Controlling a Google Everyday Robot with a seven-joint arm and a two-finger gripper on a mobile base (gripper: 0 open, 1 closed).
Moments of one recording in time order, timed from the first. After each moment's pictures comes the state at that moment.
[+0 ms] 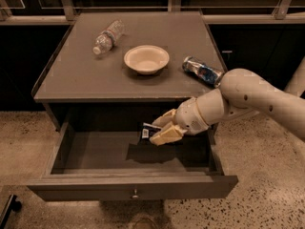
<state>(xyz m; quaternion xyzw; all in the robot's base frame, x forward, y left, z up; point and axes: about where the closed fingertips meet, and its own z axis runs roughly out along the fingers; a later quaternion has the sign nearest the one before) 0.512 -0.033 0.739 -0.56 0.70 0.33 0.30</state>
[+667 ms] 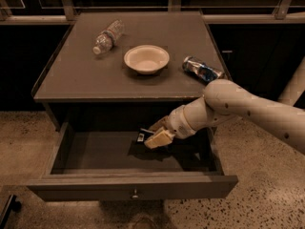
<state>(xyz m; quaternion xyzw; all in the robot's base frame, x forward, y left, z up) 0.536 -0.022 0.683 -0.53 0.74 0.31 0.28</state>
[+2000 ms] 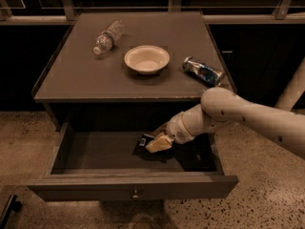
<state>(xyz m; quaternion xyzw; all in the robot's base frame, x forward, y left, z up) 0.540 -0.021 0.649 -0.50 0.77 0.30 0.26</state>
